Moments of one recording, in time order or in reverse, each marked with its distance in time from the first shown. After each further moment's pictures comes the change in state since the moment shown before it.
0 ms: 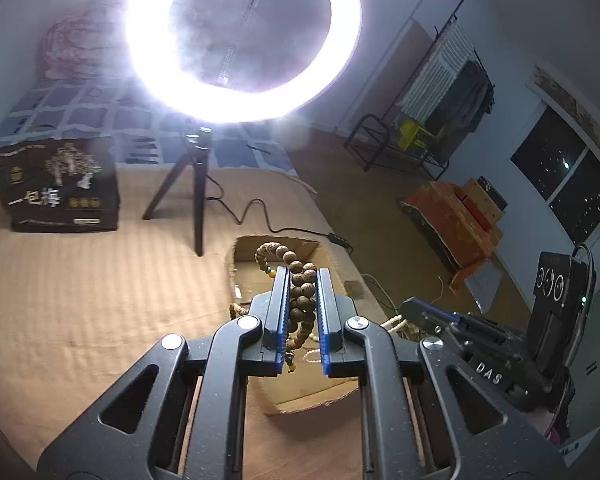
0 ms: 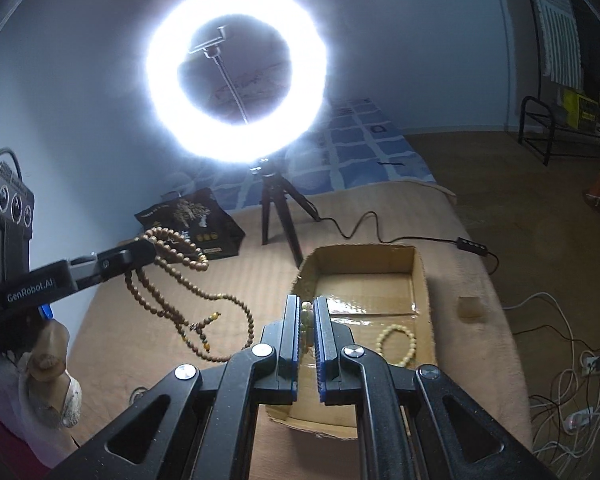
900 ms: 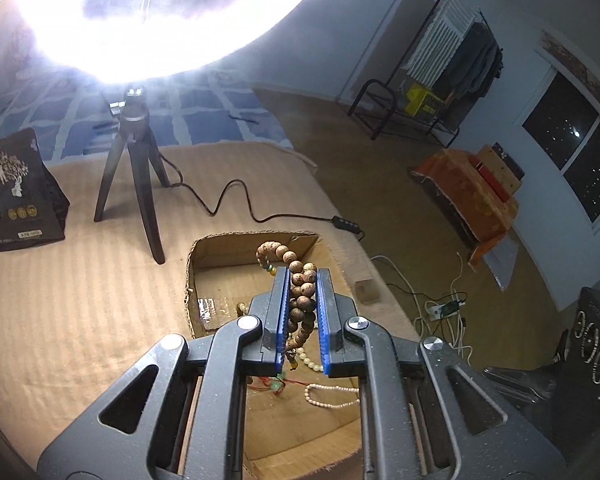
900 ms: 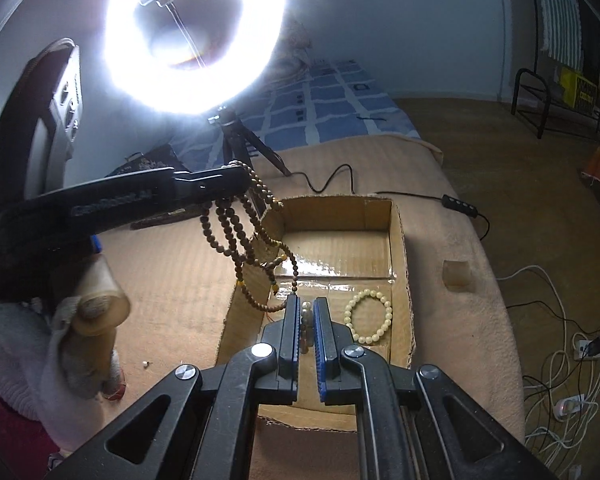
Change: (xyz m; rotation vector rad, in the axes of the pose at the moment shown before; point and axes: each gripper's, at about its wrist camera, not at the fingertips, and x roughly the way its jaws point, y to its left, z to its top) left arm 0.126 -0.019 0.007 0.053 0.103 0.052; right arm 0.045 -0.032 -0.019 0.017 0.140 -0.043
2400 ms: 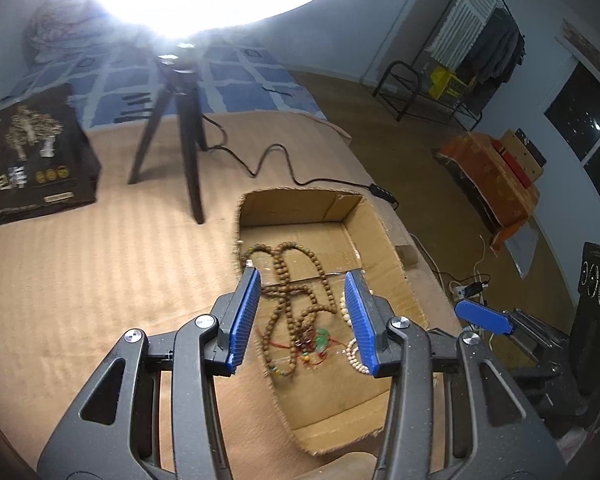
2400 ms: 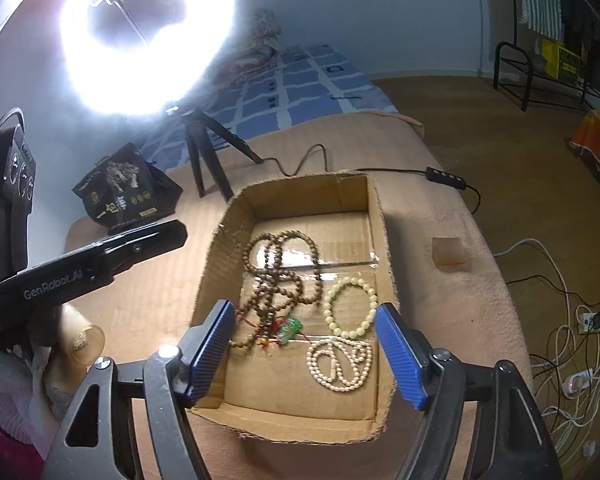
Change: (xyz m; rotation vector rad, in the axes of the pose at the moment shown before) left arm -0.015 0.029 -0.030 -0.009 0.055 0.086; right arm 0.023 -0.015 -0.006 0.065 0.011 -0.033
